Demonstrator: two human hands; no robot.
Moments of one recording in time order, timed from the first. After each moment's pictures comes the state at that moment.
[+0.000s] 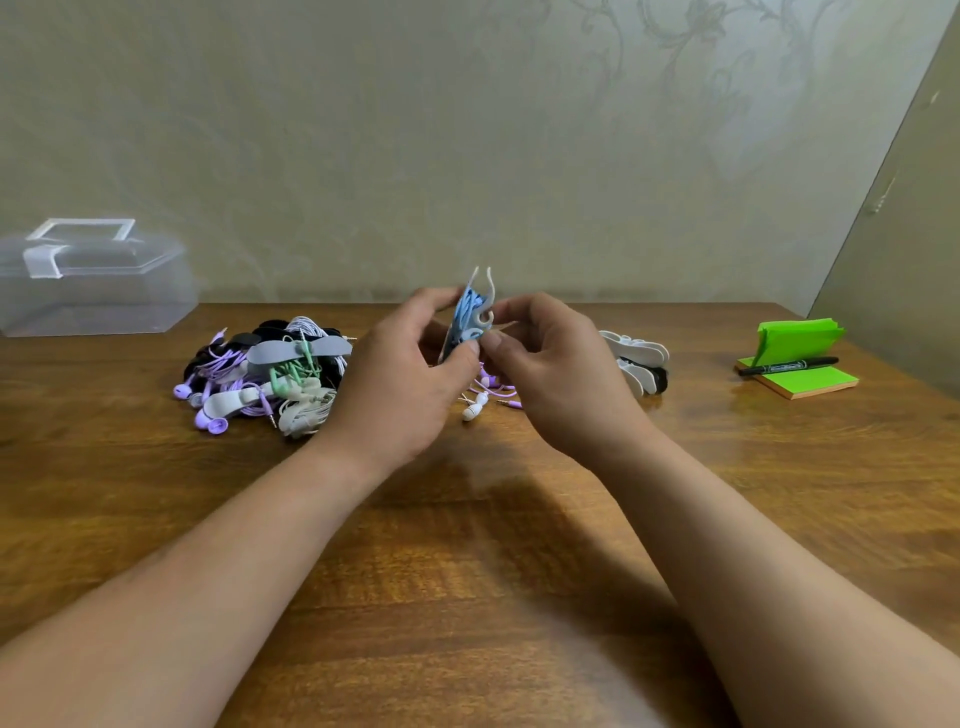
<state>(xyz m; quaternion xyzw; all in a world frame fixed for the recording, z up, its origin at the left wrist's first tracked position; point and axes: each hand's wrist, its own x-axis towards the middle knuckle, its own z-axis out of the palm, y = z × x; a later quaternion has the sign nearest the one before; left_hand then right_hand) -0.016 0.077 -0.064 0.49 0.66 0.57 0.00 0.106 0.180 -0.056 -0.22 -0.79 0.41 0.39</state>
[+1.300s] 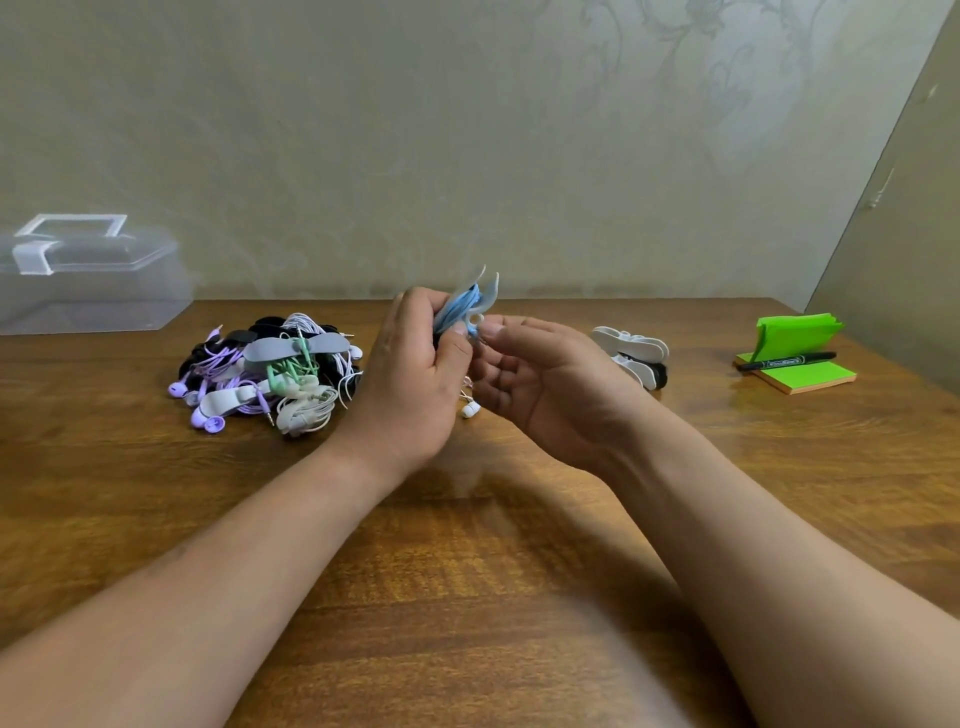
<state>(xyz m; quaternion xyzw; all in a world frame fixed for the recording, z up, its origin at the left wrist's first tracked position) -0.017 0.084 -0.074 0.52 0.65 0.55 -0.06 0.105 0.185 -0.058 -0.08 -0.57 0.79 0.23</state>
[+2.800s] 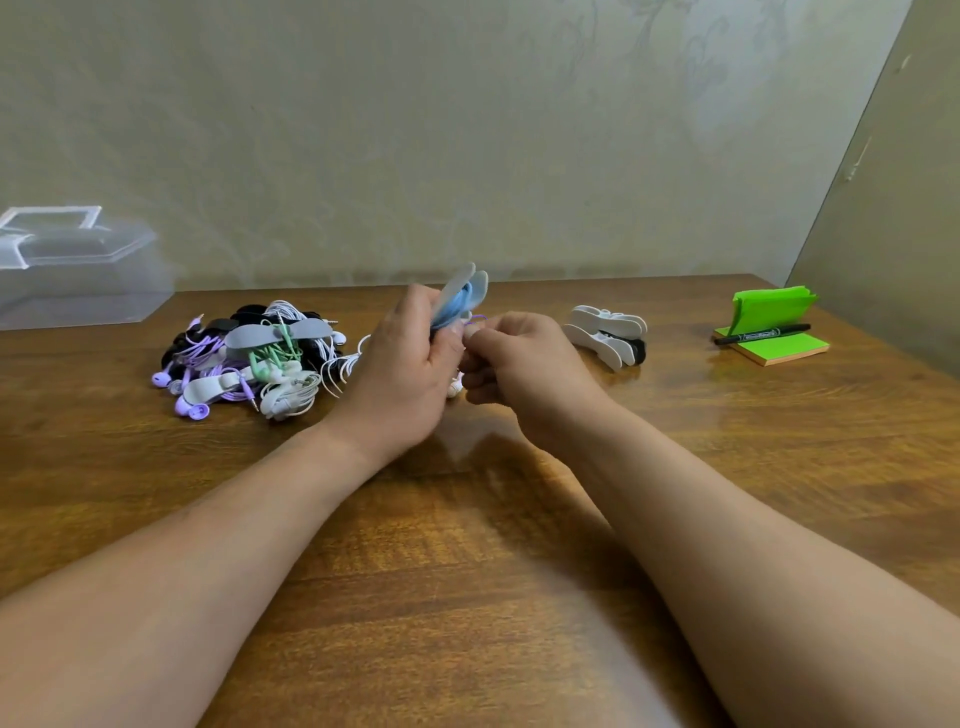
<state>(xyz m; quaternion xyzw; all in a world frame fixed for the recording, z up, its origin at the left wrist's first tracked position) -0.022 0.096 -0.085 0.56 0.66 0.49 -0.09 0.100 0.175 -0.068 -0.25 -0.68 0.61 0.31</state>
